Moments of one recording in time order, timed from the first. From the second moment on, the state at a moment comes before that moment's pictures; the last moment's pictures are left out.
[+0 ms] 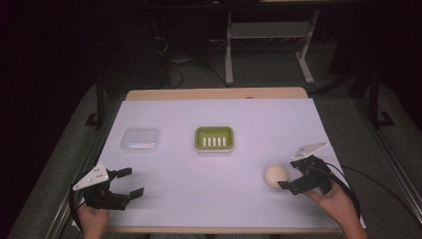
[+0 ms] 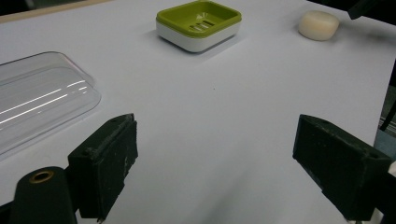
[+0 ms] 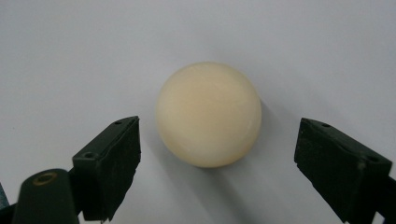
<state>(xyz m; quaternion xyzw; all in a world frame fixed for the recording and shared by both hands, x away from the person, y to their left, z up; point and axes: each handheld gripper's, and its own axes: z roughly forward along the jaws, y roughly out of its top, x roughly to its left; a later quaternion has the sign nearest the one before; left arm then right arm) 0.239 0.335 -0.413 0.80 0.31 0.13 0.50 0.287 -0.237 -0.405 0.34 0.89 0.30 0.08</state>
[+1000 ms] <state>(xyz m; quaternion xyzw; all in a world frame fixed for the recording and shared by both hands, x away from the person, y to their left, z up) 0.239 0.336 -0.413 0.80 0.31 0.13 0.50 0.303 -0.215 -0.421 0.34 0.90 0.28 0.06</state>
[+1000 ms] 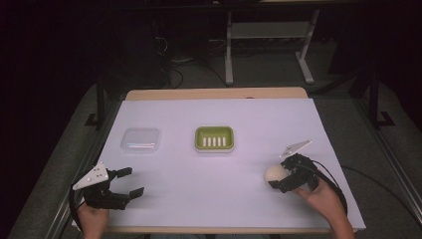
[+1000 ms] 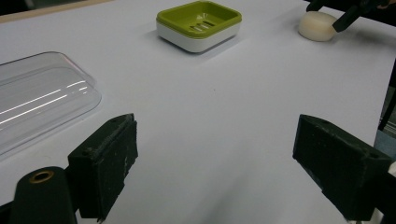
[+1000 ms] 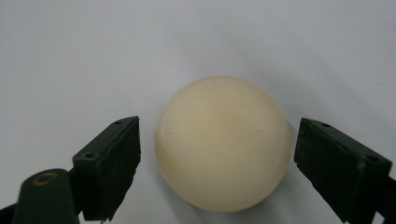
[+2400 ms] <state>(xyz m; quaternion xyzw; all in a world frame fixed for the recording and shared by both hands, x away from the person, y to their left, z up) 0.240 0.334 -0.413 0.80 0.31 0.13 0.50 0.301 -0.204 -0.434 0.35 0.90 0.25 0.08</state>
